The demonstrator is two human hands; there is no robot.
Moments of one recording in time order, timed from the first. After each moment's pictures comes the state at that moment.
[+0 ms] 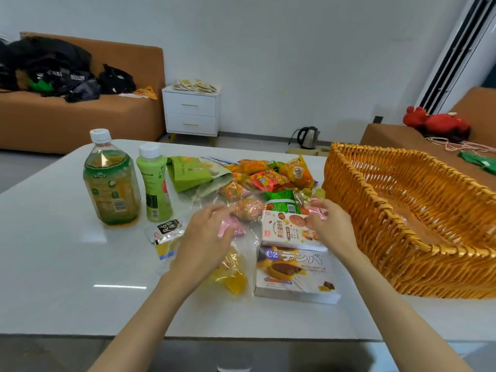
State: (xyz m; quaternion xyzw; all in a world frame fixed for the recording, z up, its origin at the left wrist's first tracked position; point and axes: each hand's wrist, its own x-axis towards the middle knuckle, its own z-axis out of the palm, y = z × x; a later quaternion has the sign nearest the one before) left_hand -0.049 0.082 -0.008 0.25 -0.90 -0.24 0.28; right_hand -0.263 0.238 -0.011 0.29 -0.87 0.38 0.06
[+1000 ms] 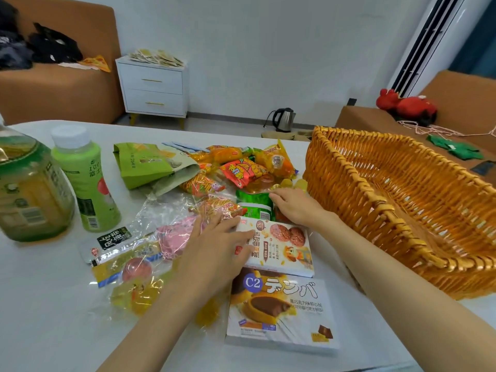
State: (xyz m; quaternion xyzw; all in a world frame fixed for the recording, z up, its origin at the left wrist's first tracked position) left_hand -0.127 0.093 -0.026 0.18 -0.97 -0.17 0.06; right_hand -0.356 0.175 -0.032 0.44 -0.89 0.11 -0.05
